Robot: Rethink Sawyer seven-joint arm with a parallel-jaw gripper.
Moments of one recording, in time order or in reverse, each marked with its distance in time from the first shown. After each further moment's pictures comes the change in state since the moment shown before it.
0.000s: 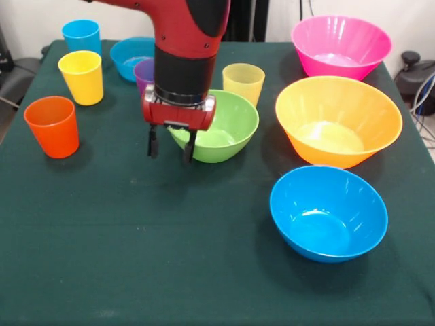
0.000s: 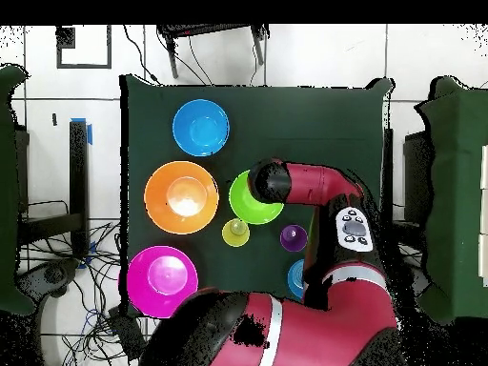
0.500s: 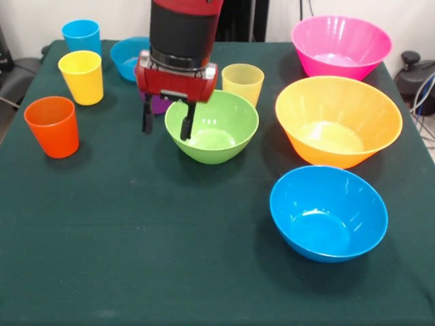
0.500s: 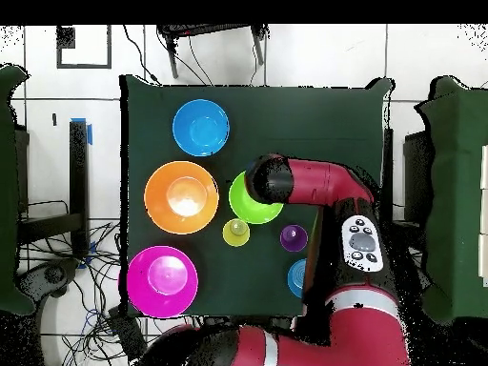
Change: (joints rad) arm 0.002 -0.120 0.005 0.039 0.001 0.046 0.000
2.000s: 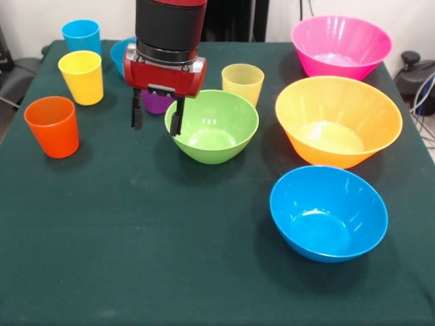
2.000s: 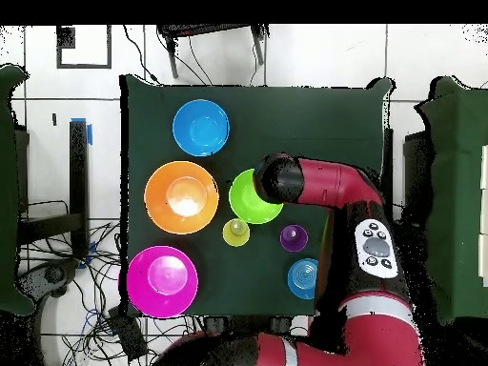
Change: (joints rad) arm -0.038 -0.016 0.021 0.010 -0.001 0.011 0.000
